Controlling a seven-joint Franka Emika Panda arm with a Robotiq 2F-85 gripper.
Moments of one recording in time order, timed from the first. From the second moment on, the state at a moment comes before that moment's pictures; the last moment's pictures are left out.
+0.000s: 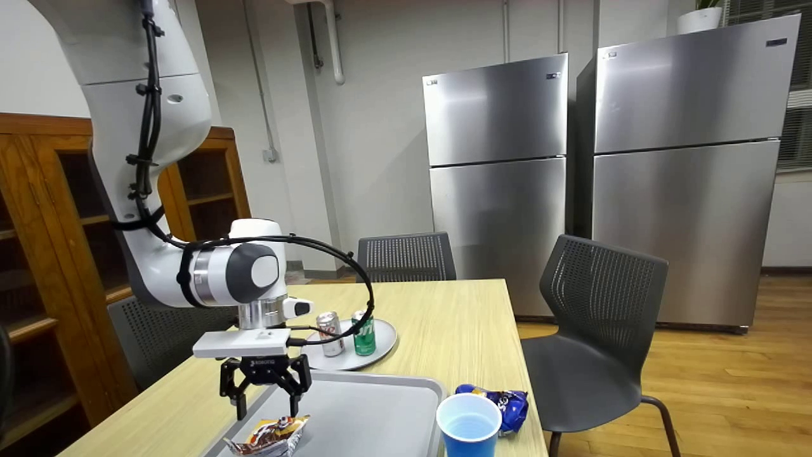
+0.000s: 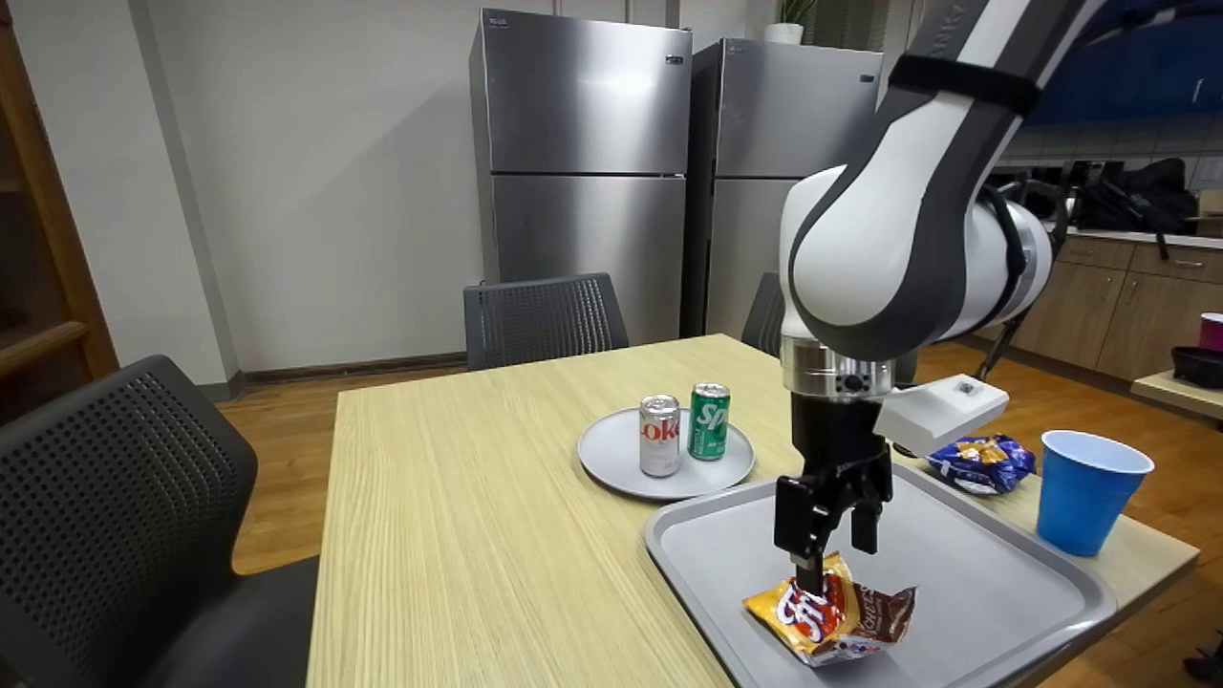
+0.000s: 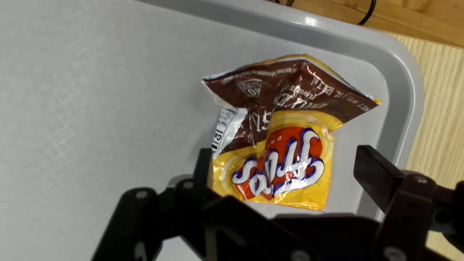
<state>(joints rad) 0.08 0.31 0.12 -2.56 -0.04 2.68 -0.15</state>
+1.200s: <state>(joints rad) 0.08 0.34 0.12 -2.57 -0.04 2.68 -0.15</state>
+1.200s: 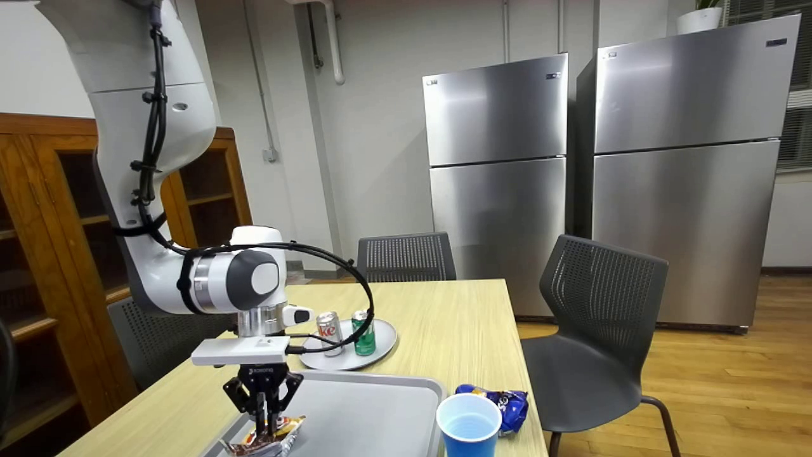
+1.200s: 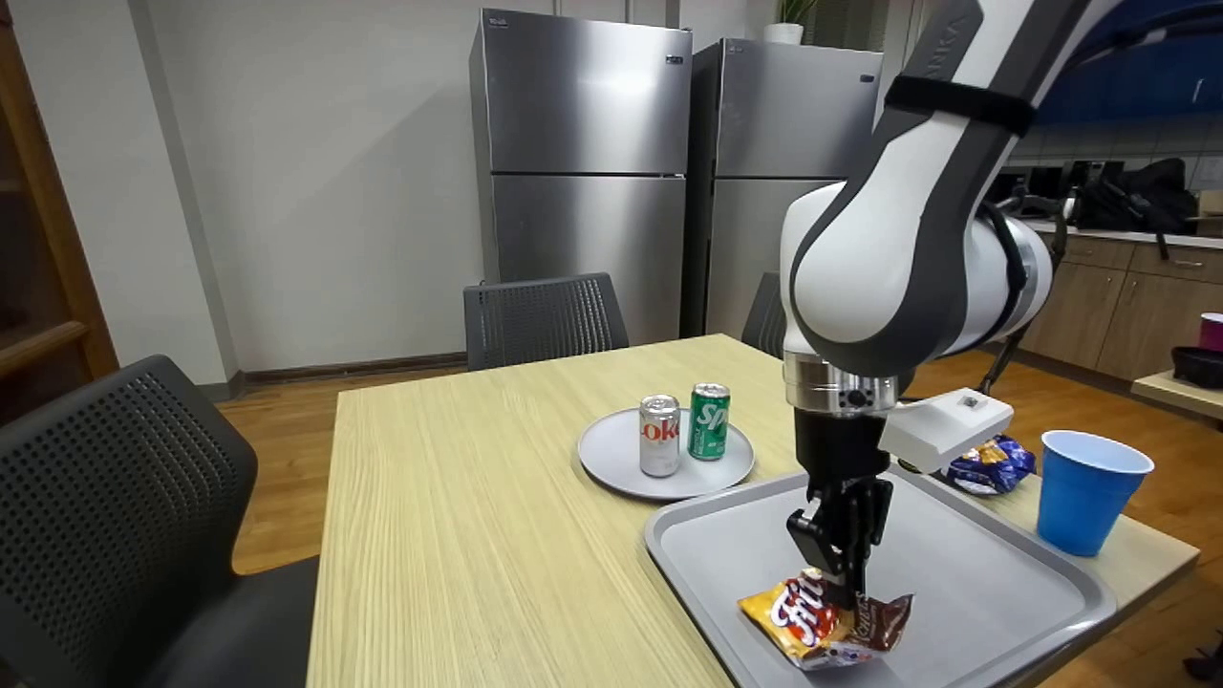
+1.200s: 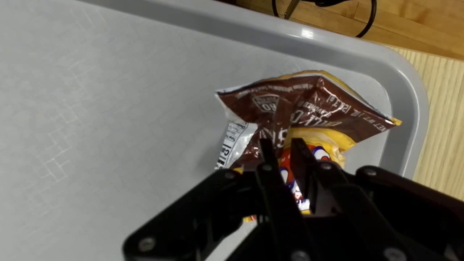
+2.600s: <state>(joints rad) 0.08 0.22 0.17 -2.58 -0.04 2.74 -0.24</state>
